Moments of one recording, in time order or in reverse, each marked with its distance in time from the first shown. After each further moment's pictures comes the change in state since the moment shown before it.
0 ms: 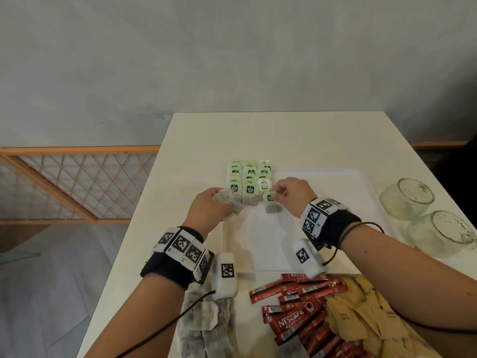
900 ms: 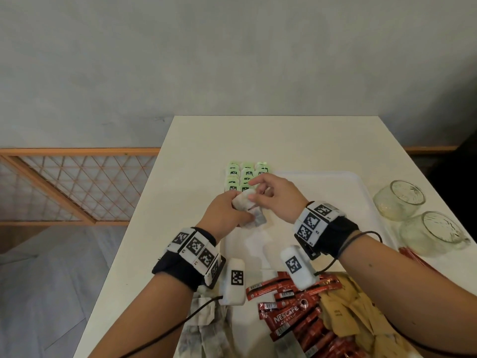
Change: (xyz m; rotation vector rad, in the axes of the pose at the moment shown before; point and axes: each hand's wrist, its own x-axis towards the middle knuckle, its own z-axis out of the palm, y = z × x) left_hand -0.013 0.004 0.026 0.071 -0.136 0.078; right_hand -0.027 -0.035 -0.003 0.417 -0.047 -0.165
